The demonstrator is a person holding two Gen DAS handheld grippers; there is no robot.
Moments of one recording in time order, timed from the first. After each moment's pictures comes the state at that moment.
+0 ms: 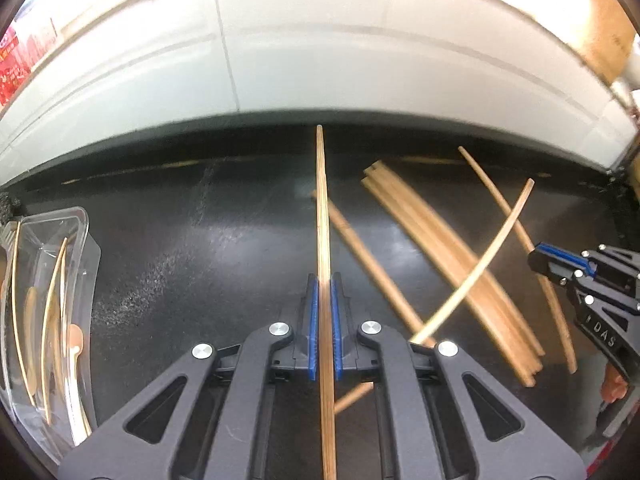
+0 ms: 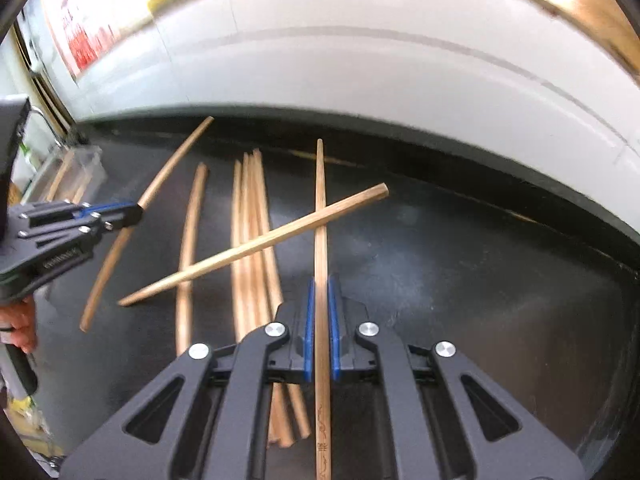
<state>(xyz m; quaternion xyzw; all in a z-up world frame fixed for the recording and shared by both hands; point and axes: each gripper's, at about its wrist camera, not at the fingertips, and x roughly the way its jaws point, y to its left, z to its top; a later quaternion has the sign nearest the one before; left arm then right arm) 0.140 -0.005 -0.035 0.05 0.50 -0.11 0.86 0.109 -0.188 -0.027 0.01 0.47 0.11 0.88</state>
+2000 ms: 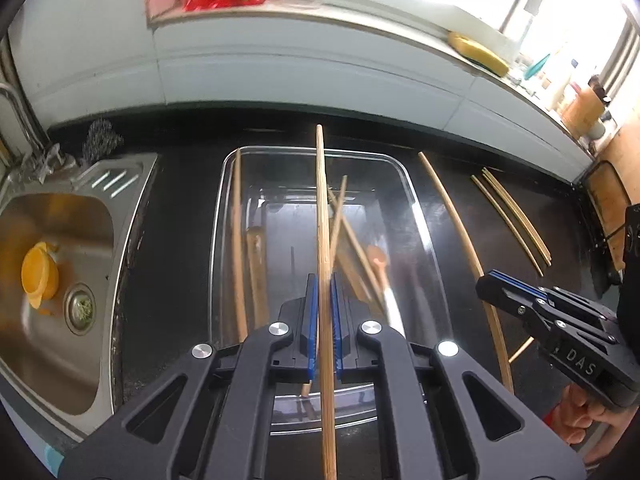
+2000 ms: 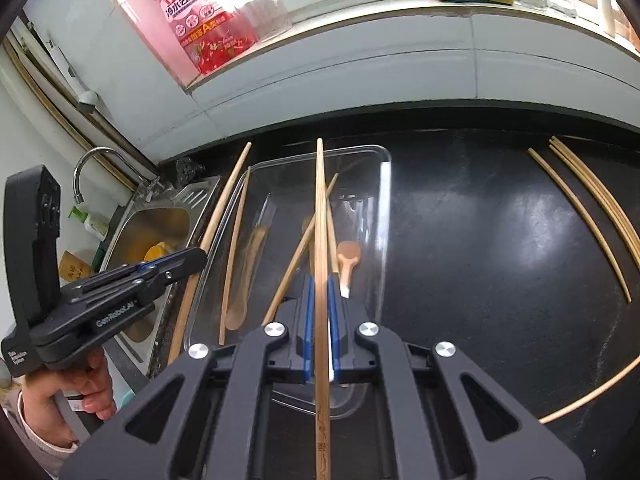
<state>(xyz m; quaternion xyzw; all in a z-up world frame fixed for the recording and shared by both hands) 0.091 0.370 0.029 -0.02 0.50 -0.16 0.85 0.043 0.178 0.042 0.16 0.46 0.11 0.87</state>
